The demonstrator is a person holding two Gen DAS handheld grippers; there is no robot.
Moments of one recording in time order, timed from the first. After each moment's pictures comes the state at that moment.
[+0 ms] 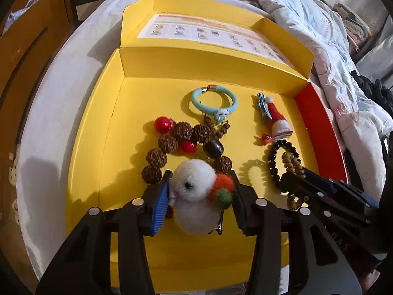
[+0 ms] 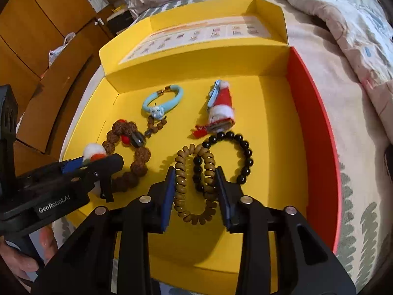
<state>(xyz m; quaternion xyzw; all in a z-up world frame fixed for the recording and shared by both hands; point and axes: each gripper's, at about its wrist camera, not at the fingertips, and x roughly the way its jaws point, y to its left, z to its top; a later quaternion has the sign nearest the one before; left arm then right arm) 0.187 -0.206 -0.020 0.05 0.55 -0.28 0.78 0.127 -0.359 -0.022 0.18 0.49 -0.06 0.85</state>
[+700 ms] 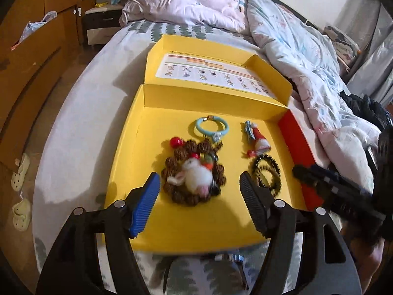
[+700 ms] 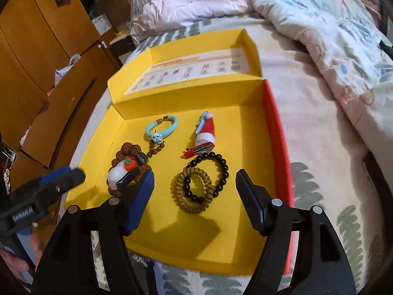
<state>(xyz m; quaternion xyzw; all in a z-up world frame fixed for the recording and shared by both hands) 0.150 -0.165 0.032 0.02 0.48 -0.29 0.83 0.088 -0.373 0.025 0.18 0.43 -0.08 0.88</state>
